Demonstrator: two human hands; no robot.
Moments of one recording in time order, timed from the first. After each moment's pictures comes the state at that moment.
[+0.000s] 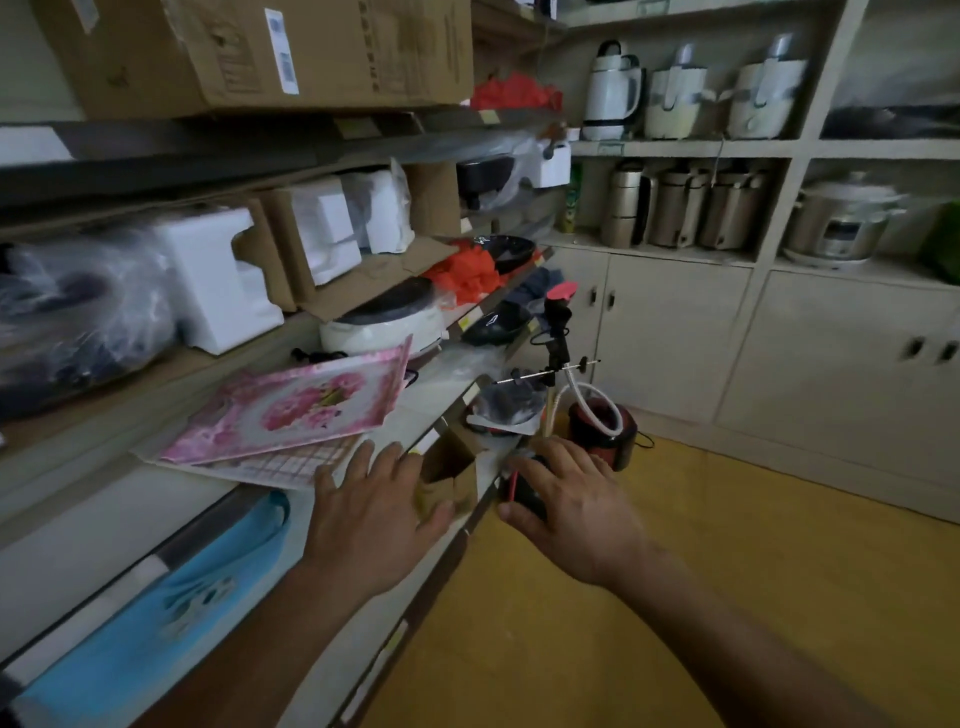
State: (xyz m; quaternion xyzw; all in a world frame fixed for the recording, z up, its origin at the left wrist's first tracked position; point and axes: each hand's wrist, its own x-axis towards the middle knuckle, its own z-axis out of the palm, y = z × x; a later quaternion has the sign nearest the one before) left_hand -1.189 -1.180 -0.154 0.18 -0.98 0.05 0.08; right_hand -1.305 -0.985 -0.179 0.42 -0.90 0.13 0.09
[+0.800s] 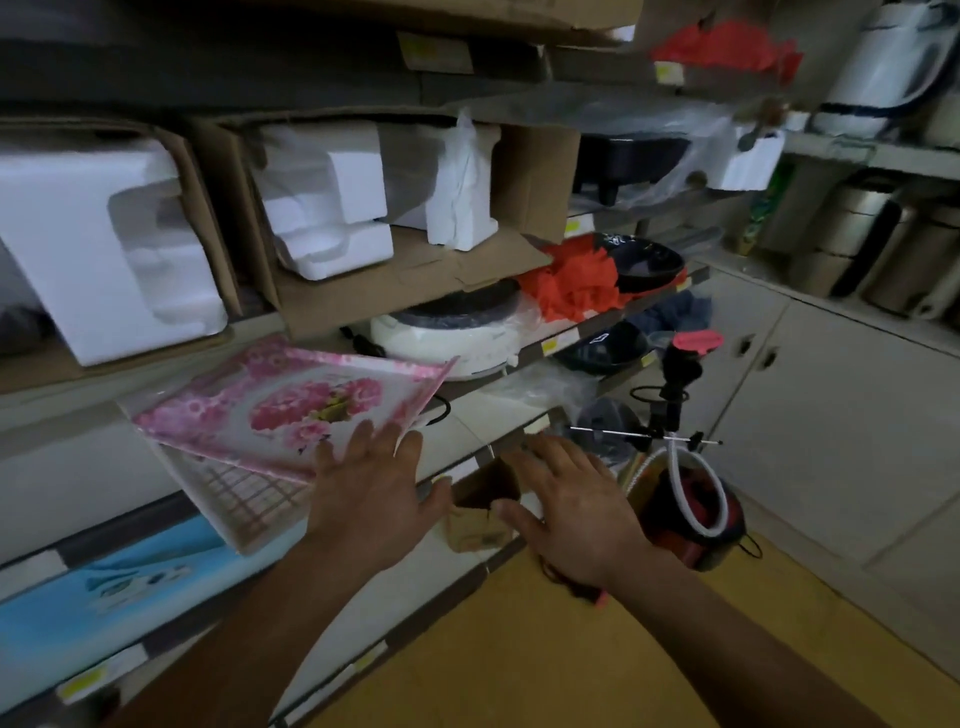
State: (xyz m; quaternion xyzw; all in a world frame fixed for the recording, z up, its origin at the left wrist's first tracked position) left_hand -1.406 -1.253 -0.184 0.37 -0.92 0.05 0.06; right_hand -1.575 -1.112 -0.203 0.60 -0.79 0.13 0.07
